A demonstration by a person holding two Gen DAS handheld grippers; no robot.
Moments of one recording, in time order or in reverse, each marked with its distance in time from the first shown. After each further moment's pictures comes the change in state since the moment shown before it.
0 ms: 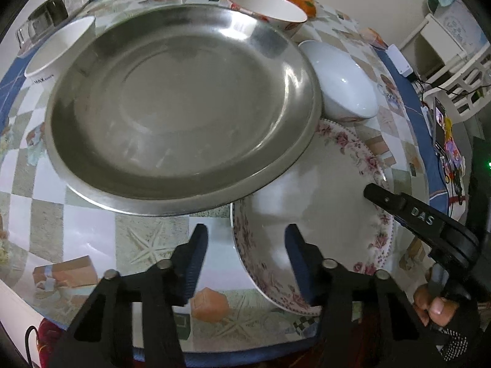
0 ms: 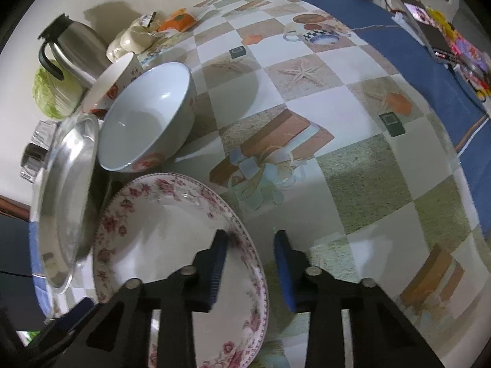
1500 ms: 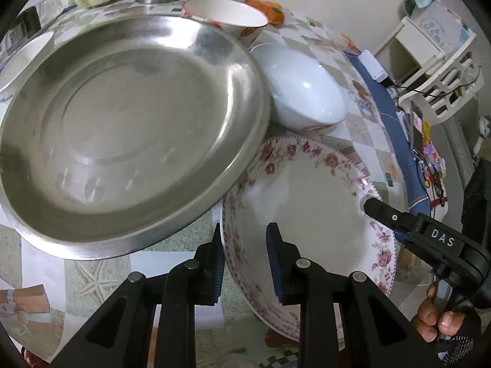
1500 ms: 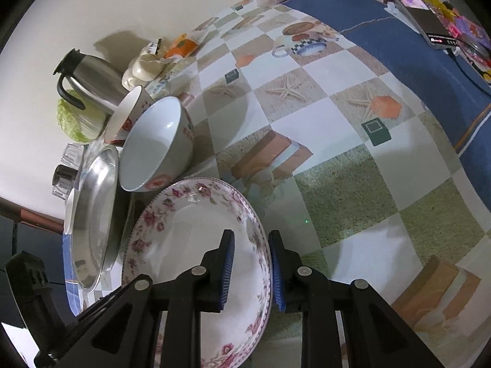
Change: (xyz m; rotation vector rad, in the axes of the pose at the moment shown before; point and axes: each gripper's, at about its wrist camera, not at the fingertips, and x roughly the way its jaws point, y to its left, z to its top) left arm 0.005 -0.015 0.005 0.057 -0.079 -0.123; right arm -0.023 -0.040 0.002 0.048 -0.047 0.164
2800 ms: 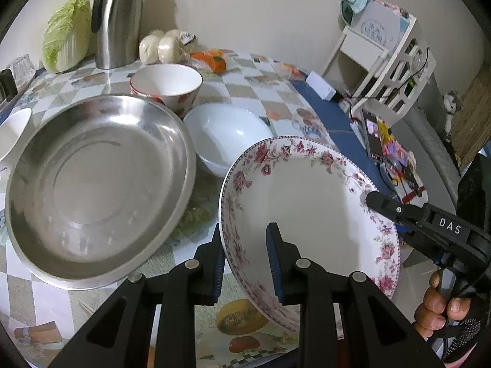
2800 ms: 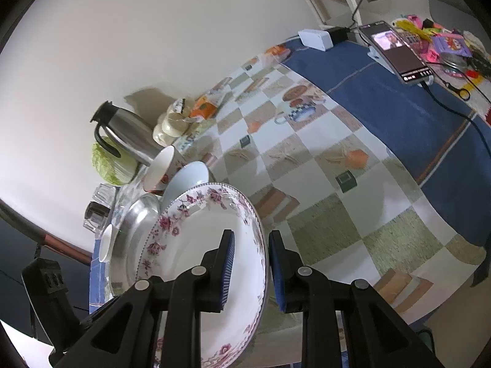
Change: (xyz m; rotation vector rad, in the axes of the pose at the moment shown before) left arm -0.043 -0.037 0.007 0.175 -0.191 -0.083; right arm -0.072 -0.020 -0.004 0.026 -0.241 0.139
